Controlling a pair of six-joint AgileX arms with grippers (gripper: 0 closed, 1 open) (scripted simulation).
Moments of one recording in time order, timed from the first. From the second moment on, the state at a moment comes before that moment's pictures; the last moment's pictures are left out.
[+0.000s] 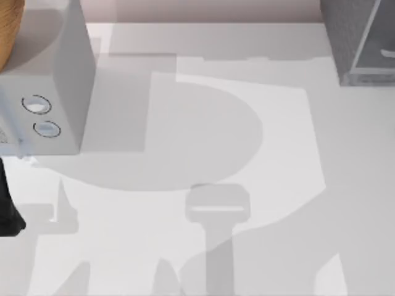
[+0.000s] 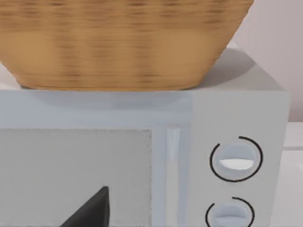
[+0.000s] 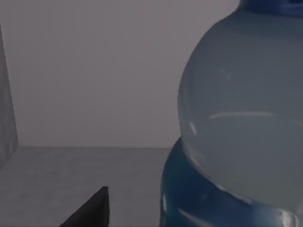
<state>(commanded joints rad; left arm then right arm) 0.00 0.00 0.00 0.00 0.00 0.00 -0.21 2.34 1.31 1.03 -0.18 0.00</state>
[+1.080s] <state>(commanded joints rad) 0.00 0.00 0.00 0.00 0.00 0.00 -0.21 2.34 1.31 1.03 -0.18 0.00</state>
